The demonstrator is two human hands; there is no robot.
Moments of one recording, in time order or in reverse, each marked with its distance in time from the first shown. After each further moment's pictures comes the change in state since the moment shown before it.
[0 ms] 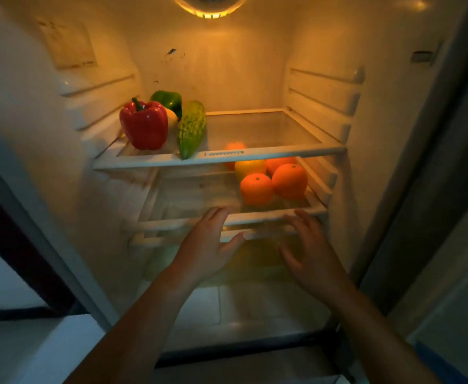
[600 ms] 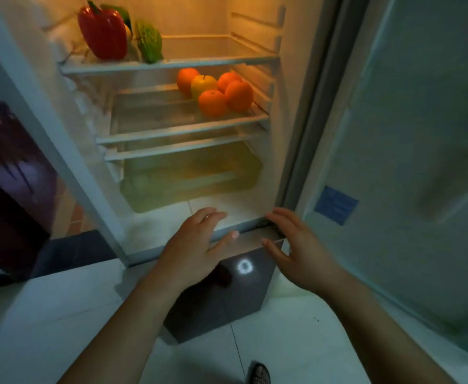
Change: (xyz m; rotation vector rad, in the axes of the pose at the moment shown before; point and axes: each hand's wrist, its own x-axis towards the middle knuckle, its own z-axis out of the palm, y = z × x) left_hand -0.212 0.058 -0.008 0.018 -0.369 0.023; right_hand -0.227 -0.103 -0.043 -0.106 -0.182 0.284
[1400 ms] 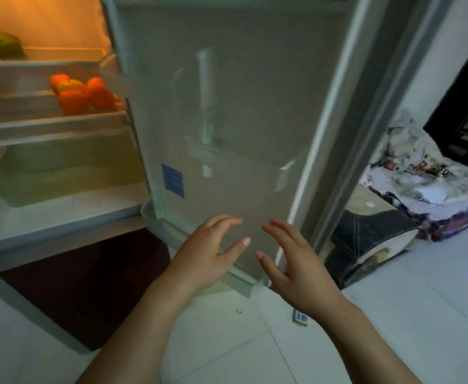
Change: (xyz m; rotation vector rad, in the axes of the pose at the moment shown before) left_hand -0.048 0.360 0.209 -0.212 0.016 0.196; right_hand -0.268 0.228 -0.208 -0.059 0.160 0.012
